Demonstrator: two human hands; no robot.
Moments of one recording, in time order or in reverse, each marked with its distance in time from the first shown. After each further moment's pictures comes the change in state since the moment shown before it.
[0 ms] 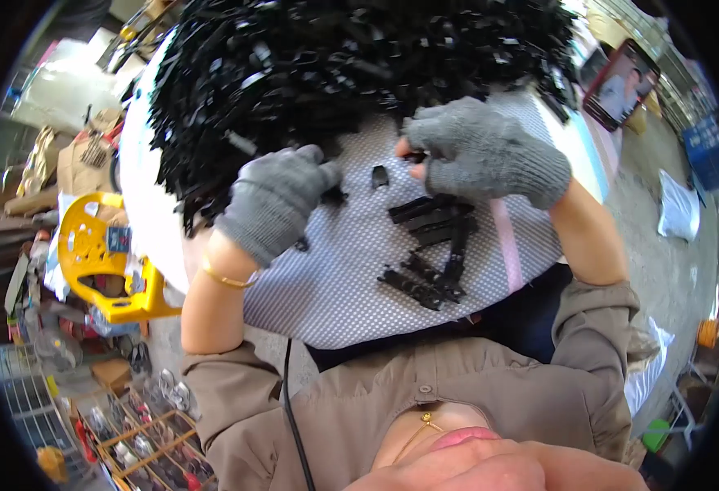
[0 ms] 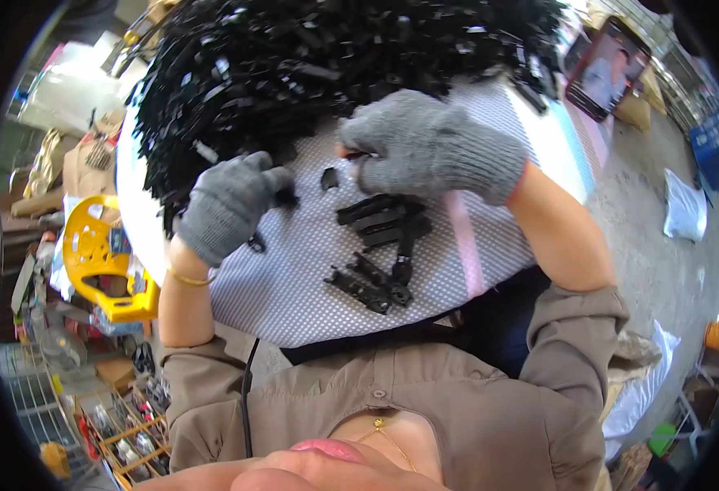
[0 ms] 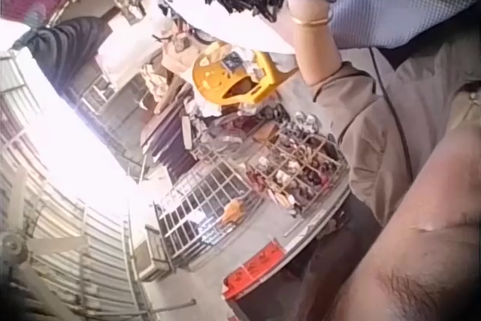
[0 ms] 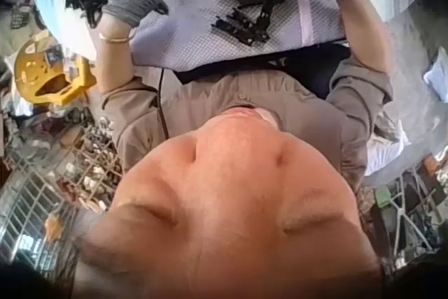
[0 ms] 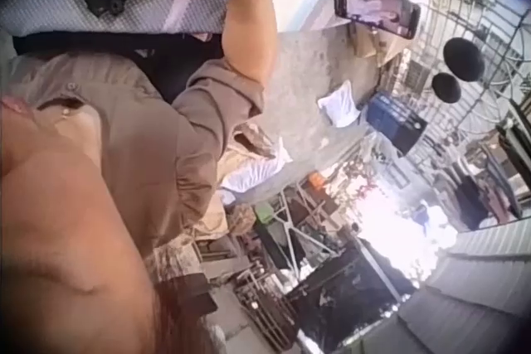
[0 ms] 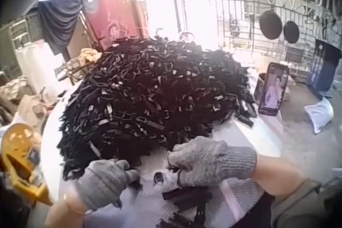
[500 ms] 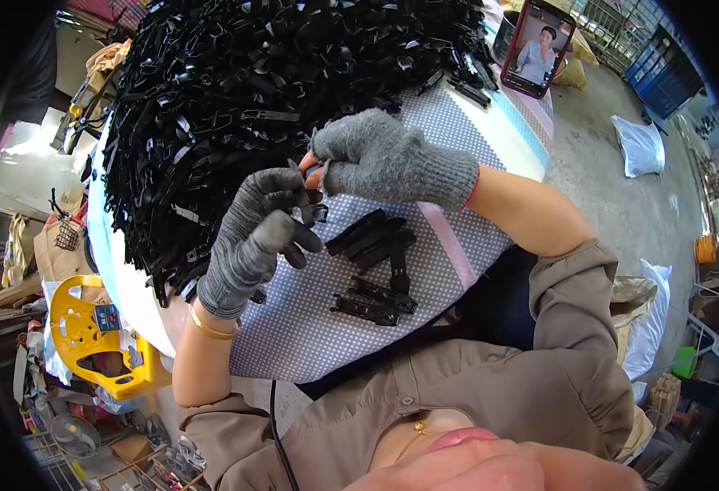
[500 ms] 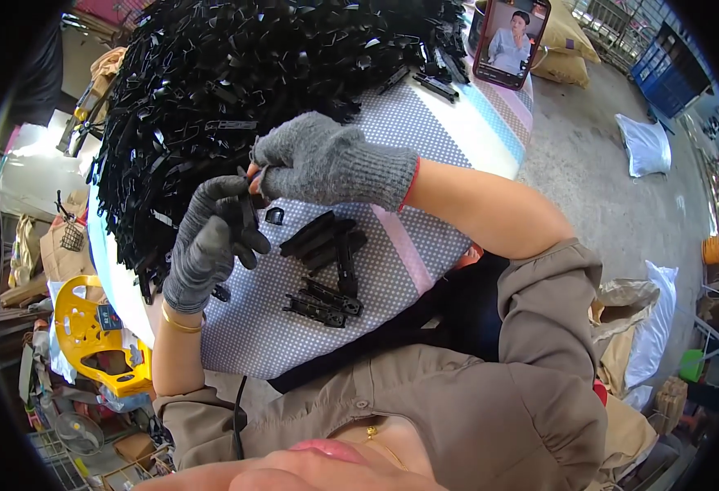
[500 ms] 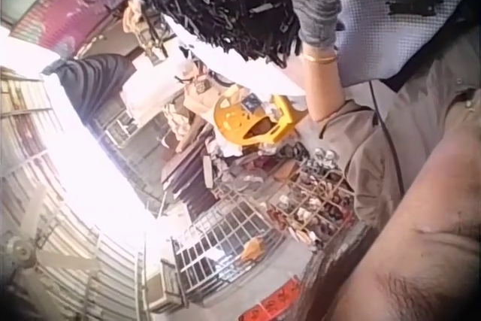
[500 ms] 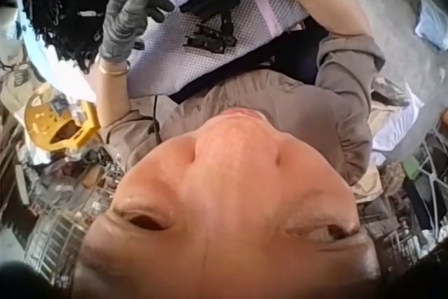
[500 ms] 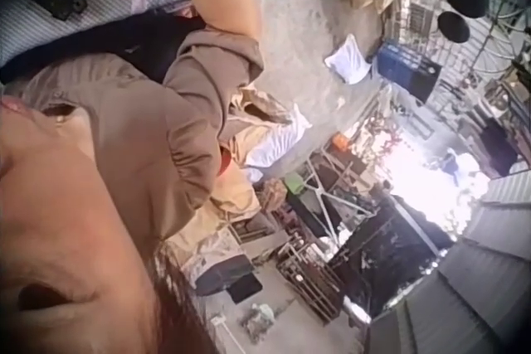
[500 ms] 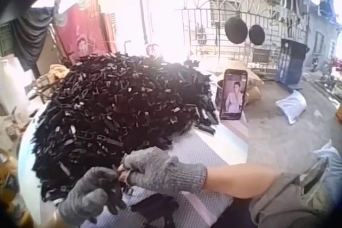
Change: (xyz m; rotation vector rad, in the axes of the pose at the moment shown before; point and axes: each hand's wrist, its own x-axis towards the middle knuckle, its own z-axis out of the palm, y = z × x) left_hand 0.009 0.022 0.011 -1.837 0.156 0.089; right_hand 0.008 0.009 0.019 0.469 0.281 0.054
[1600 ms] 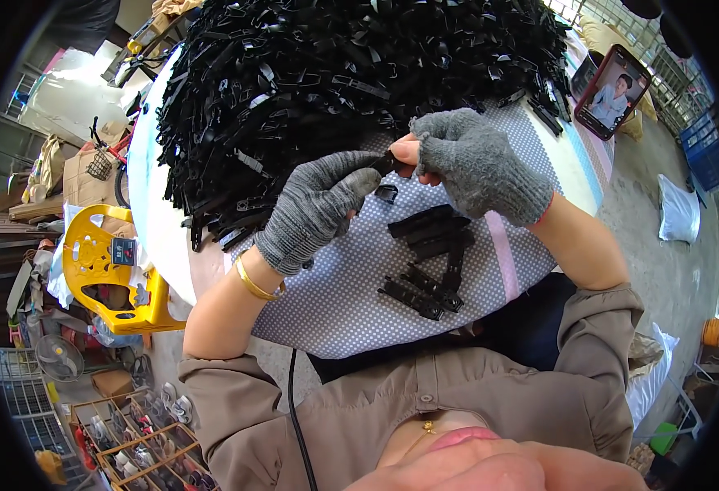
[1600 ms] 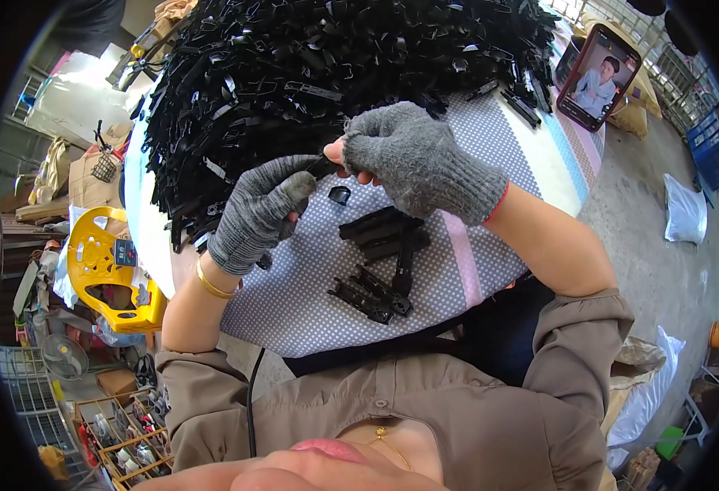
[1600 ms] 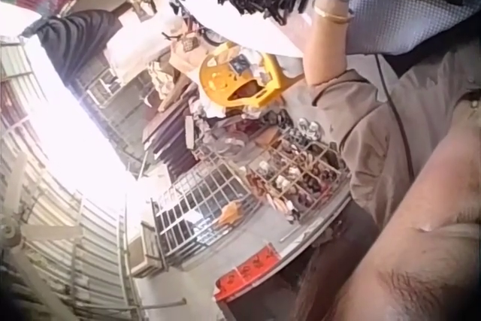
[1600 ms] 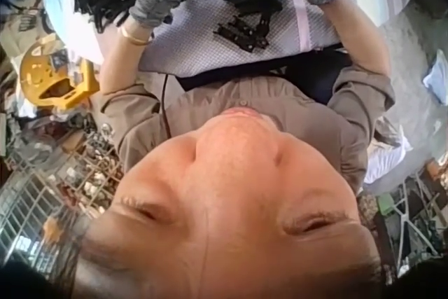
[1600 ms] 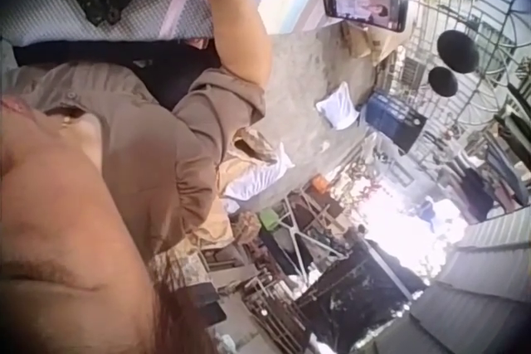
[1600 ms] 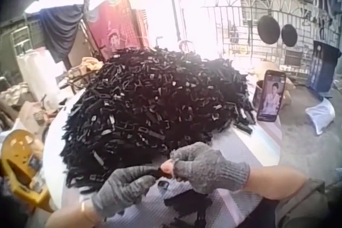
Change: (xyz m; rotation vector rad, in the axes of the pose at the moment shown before) left_hand -0.001 0.001 -0.005 0.153 0.151 -0.174; right_hand -0.001 -0.014 0.001 0.259 -0.008 0.392
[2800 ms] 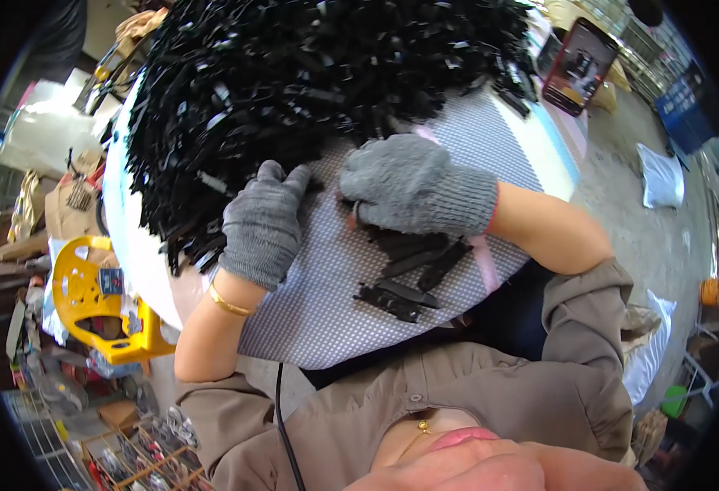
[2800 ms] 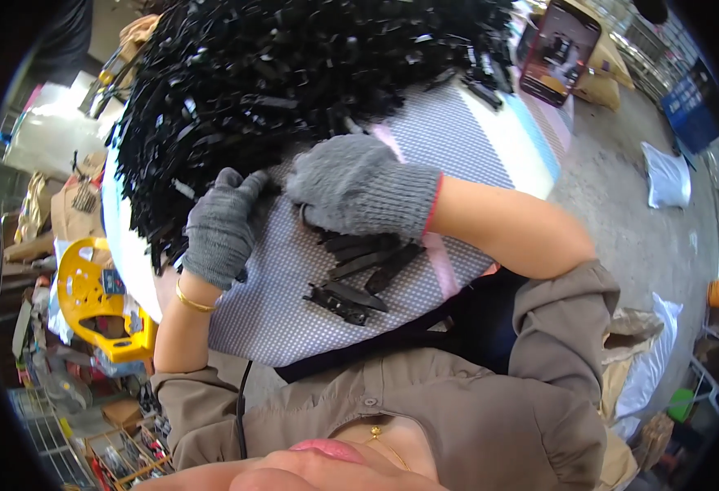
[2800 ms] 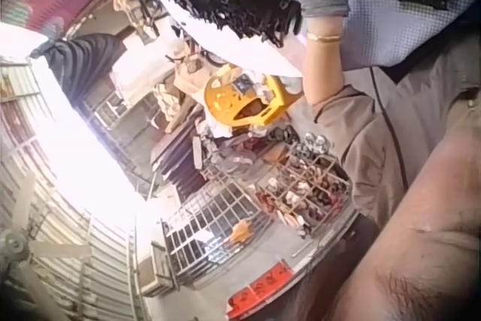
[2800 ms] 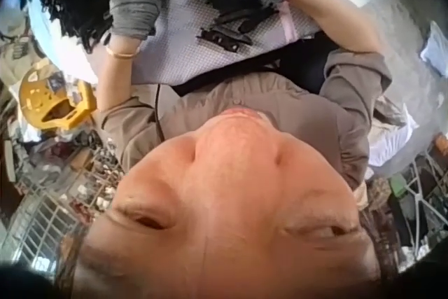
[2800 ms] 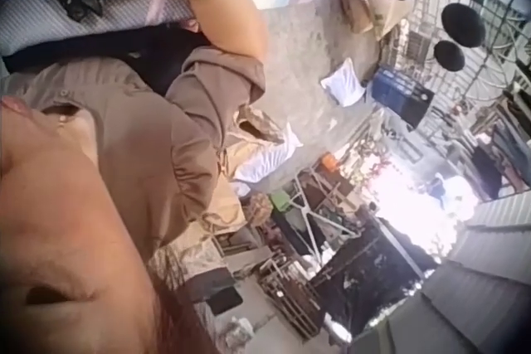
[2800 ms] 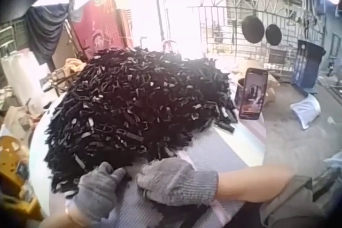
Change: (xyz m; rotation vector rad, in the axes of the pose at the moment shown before) left_hand 0.000 0.003 0.004 1.495 0.229 0.103; right_hand 0.005 0.004 0.022 -1.025 -0.188 -0.433
